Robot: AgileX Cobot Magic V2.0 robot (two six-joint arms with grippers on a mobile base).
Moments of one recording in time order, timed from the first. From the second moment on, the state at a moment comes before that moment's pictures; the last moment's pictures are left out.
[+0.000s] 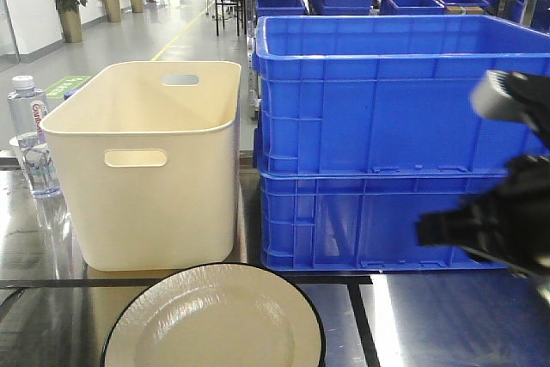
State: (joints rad) left arm -0.03 -0.01 0.02 0.01 0.24 -0.08; right arm 0.33 1.13 -1.23 0.17 0.85 0.01
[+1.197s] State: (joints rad) left arm -0.03 -0.01 0.02 0.01 0.23 -0.08; right arm 0.02 -0.01 0.03 -0.13 0.15 0.07
